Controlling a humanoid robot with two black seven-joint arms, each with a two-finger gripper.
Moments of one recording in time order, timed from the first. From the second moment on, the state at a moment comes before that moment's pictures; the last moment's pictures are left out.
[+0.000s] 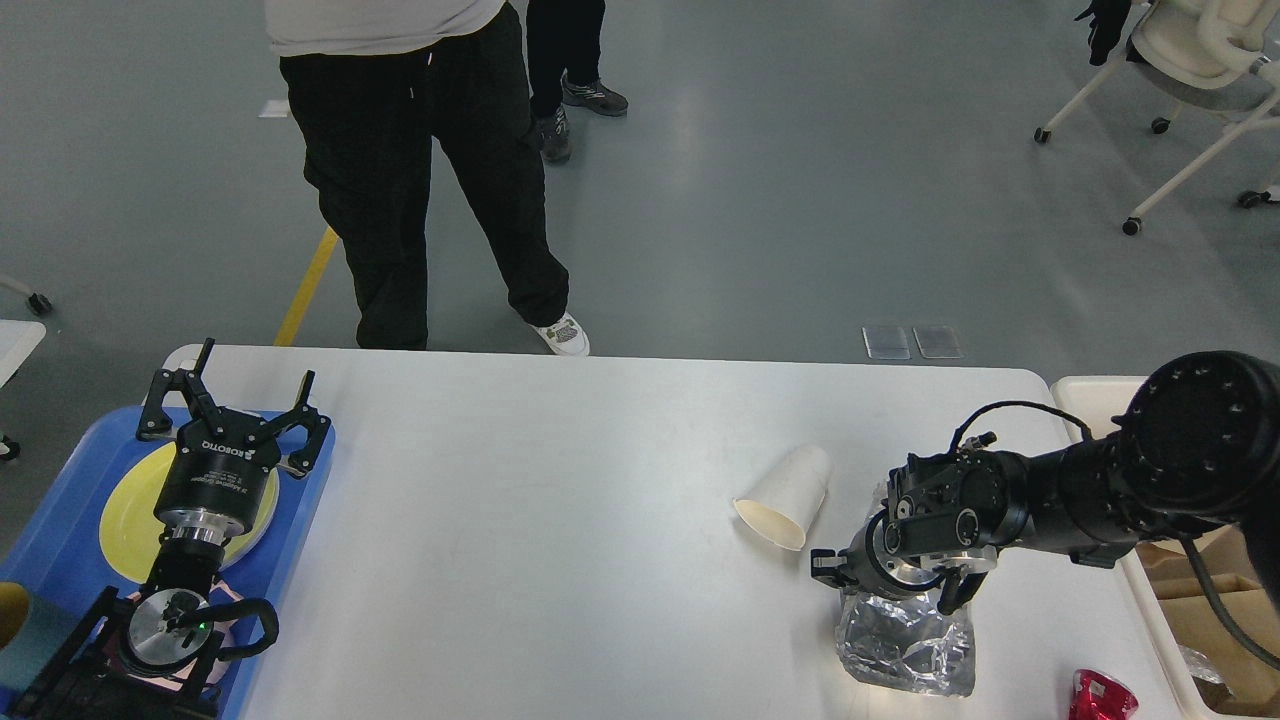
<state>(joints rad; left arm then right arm) -0.28 0.13 -1.56 -0.73 0.30 -0.64 -0.19 1.29 -0.08 -1.02 1.05 -0.17 0.11 -0.20</state>
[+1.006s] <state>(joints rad) -0.28 0.13 -1.56 -0.73 0.30 -0.64 -0.20 1.88 -0.25 -1.19 1.38 -0.01 0.49 -0.20</state>
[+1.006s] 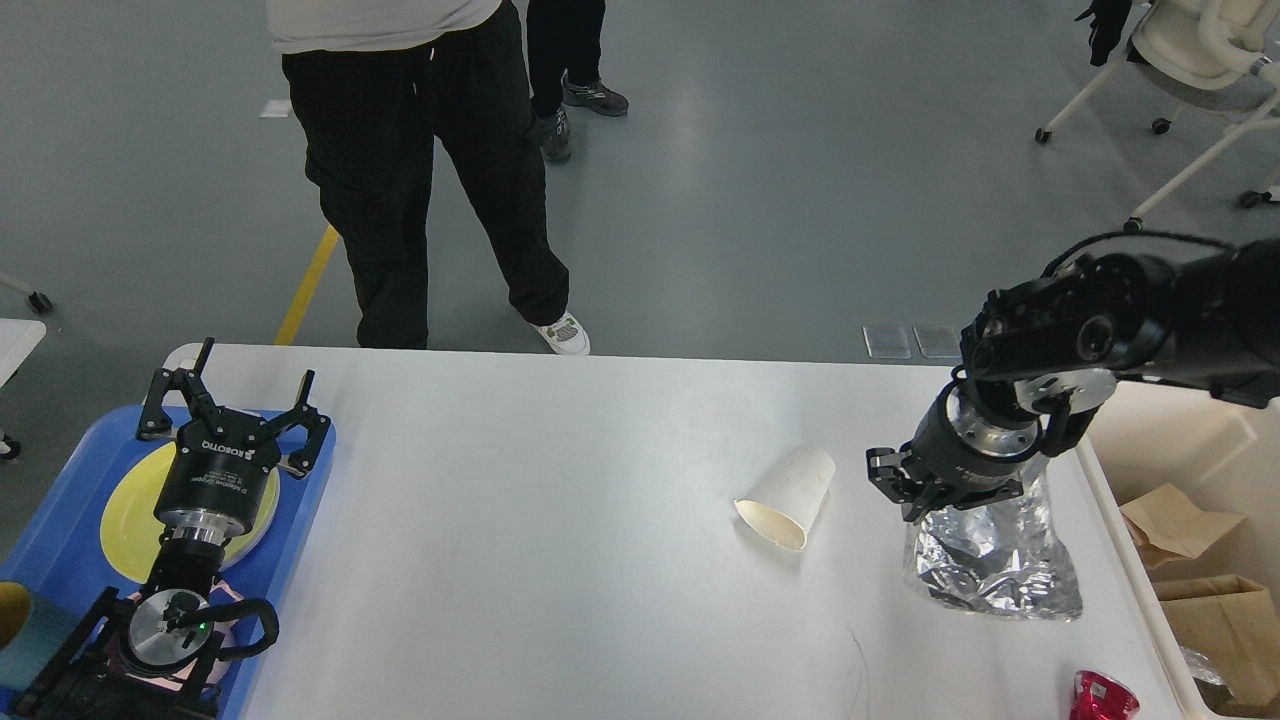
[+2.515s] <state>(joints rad) -0.28 0.13 -1.56 -0.73 0.30 -0.64 -0.19 0.60 -0.34 -0.98 0.01 0.03 0.09 -0.19</state>
